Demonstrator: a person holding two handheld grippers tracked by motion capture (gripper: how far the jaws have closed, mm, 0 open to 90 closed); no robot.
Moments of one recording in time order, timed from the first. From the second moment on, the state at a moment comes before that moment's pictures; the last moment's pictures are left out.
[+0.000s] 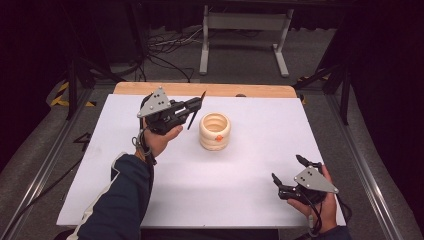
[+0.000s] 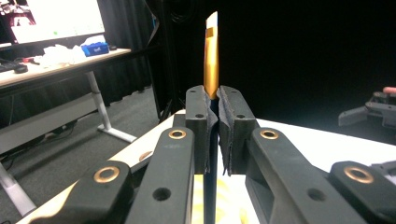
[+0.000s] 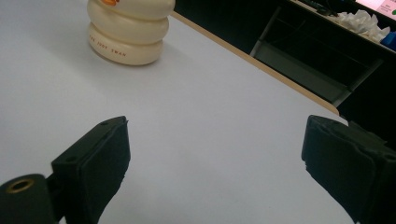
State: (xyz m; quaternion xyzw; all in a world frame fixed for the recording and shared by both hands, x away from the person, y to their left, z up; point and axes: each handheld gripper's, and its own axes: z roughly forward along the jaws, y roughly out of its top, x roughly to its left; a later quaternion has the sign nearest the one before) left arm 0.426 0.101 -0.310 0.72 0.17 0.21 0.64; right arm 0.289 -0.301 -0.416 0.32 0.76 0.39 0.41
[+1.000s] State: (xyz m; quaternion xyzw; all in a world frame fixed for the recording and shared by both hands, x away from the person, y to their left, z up) left arm 0.462 0.053 -0.325 0.71 0.15 0.17 0.67; right arm 0.289 -0.304 -0.416 0.32 0.76 0.39 0.40
